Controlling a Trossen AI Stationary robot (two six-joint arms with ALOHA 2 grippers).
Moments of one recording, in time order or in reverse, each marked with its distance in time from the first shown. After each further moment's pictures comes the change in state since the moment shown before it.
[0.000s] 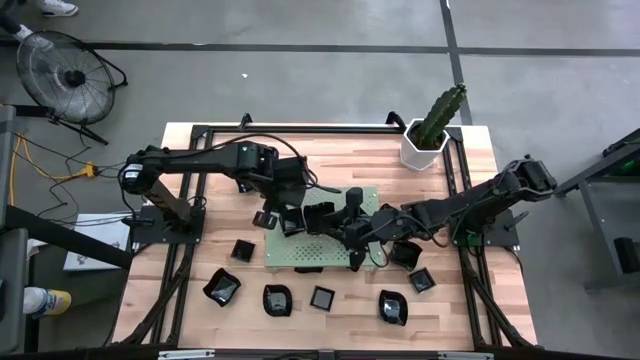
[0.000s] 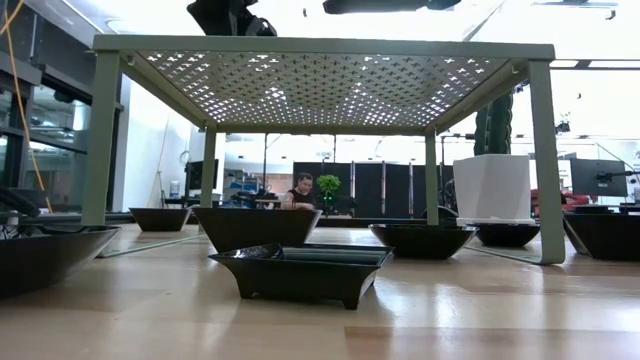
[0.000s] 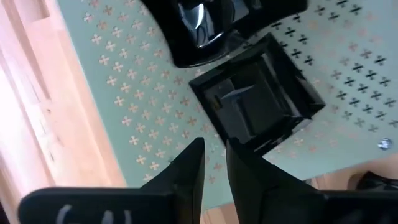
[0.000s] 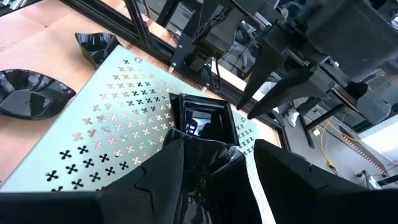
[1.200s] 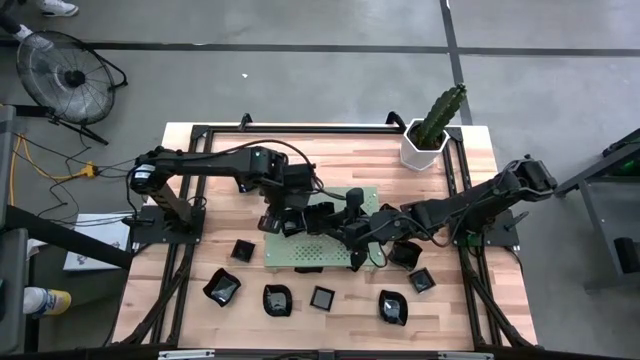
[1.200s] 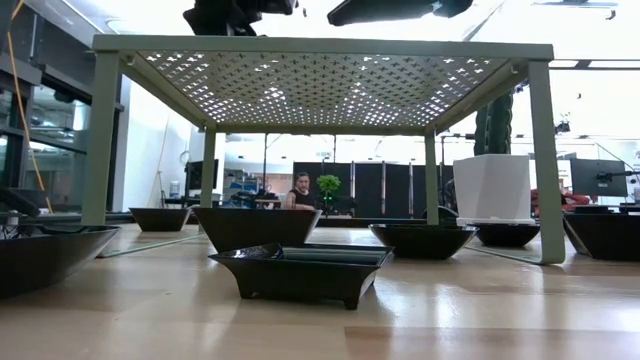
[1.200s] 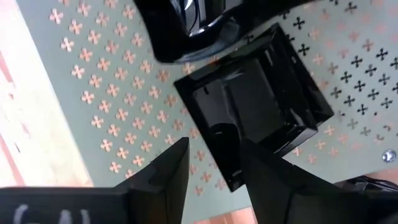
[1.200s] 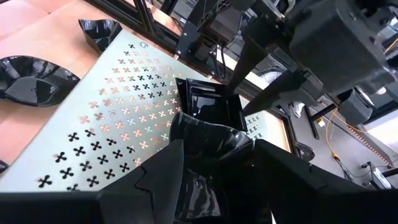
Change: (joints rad) left arm -0.005 0.067 0.000 -0.022 0.028 -0.059; right arm 0.000 0.000 0.000 -0.053 0.003 0.028
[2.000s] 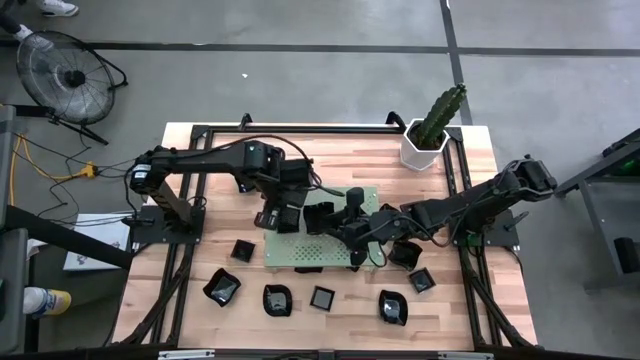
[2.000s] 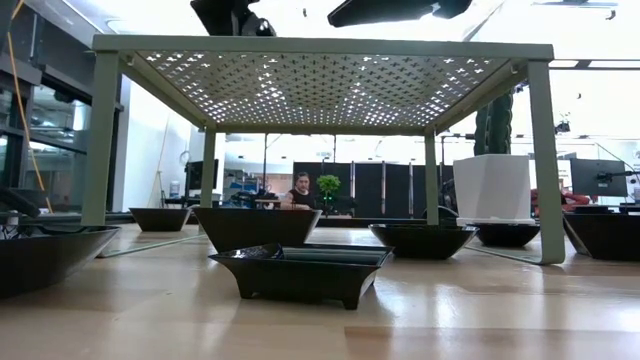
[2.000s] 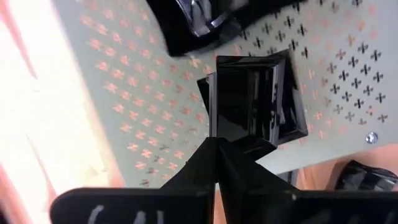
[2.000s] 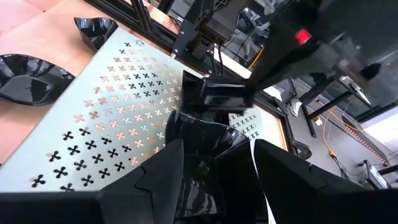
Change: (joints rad) left arm 0.000 0.001 0.102 -0.097 -0.033 0.015; right arm -0.006 0.000 0.000 0.000 0.008 -0.002
